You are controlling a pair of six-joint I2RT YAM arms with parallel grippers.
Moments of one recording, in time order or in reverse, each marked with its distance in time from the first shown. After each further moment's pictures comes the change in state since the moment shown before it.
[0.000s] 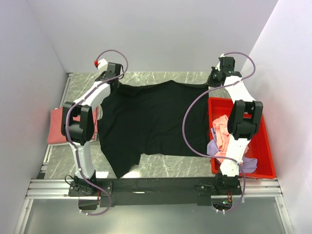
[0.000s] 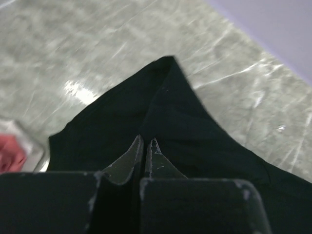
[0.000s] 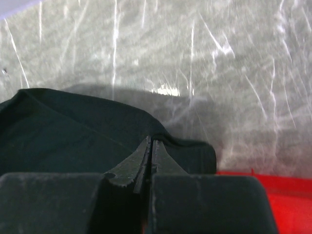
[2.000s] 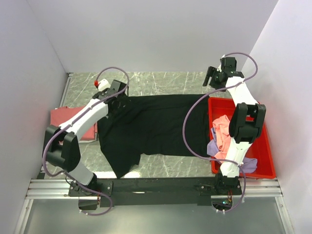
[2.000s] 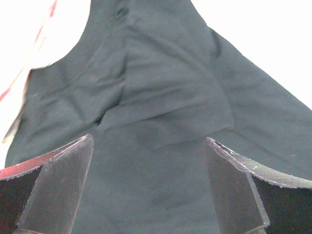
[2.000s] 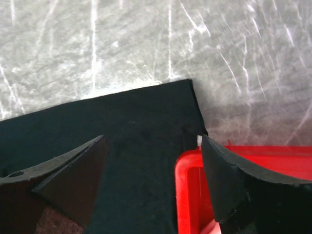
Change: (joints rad) left arm -0.185 -0.434 -0.393 -0.319 -0.003 -0.305; right arm 0.000 -0.084 -0.056 -0.086 0.079 -0.058
